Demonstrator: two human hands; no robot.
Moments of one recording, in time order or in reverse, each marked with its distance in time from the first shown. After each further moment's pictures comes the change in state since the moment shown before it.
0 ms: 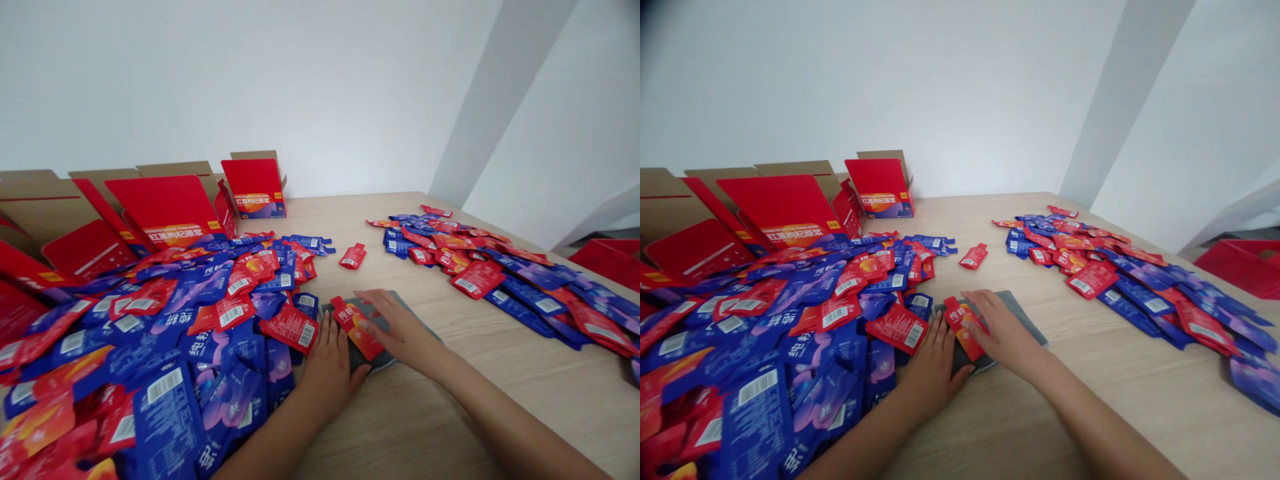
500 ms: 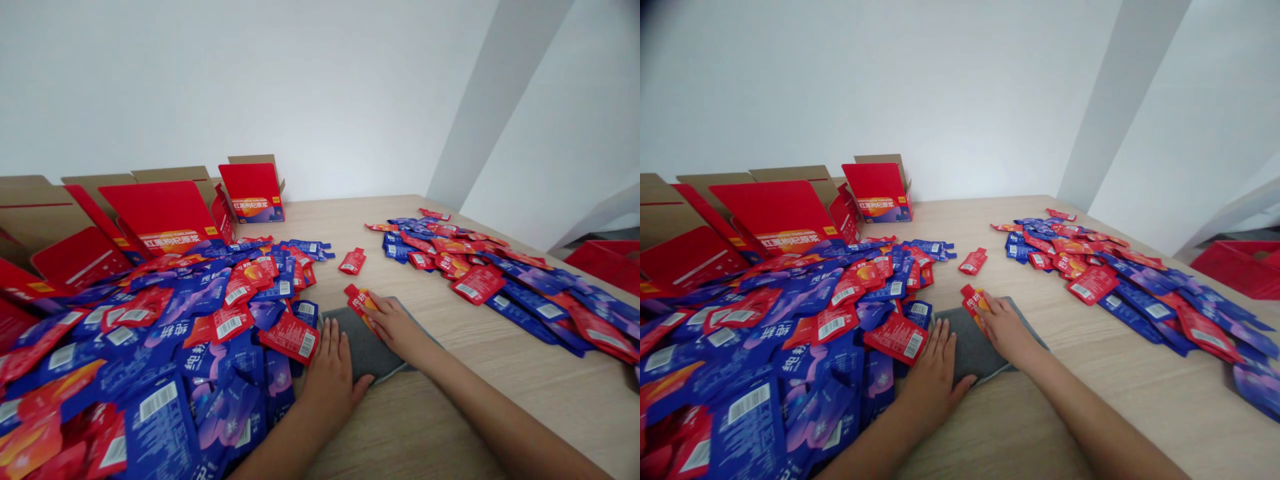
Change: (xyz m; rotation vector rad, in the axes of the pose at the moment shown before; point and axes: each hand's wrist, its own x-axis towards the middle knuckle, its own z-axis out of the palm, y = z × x) left_hand -0.001 -0.002 0.009 0.048 0.032 0.002; right_hand -0.003 0.061 0.033 -0.270 -0.072 0.099
